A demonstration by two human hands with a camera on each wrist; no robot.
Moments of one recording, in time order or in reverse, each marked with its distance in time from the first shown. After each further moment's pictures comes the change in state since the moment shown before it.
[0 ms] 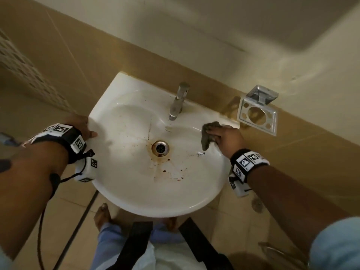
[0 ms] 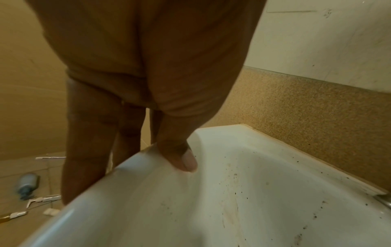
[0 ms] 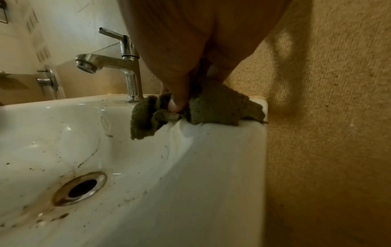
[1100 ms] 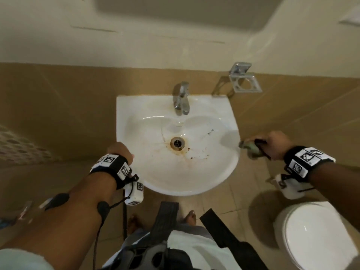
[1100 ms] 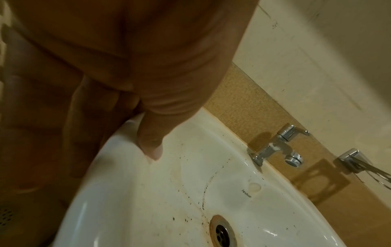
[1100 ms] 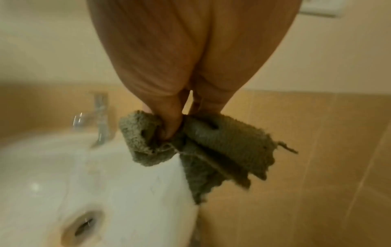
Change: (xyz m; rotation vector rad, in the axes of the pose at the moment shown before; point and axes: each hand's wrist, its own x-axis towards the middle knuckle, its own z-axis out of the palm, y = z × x) left_hand -0.013 -0.004 -0.024 0.296 -0.100 0.369; right_hand -0.188 -0.128 -0.063 0.046 -0.035 0.541
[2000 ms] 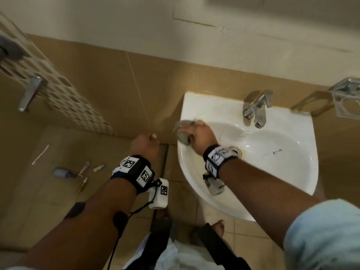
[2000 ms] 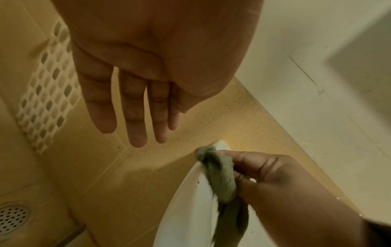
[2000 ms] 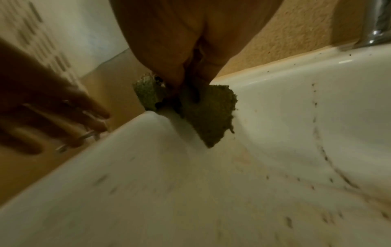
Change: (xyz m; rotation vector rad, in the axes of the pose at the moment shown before) left_hand 0.008 -0.107 -0.002 -0.776 0.258 -0.140; right_hand 0.149 -0.330 0.181 0.162 0.035 -0.597
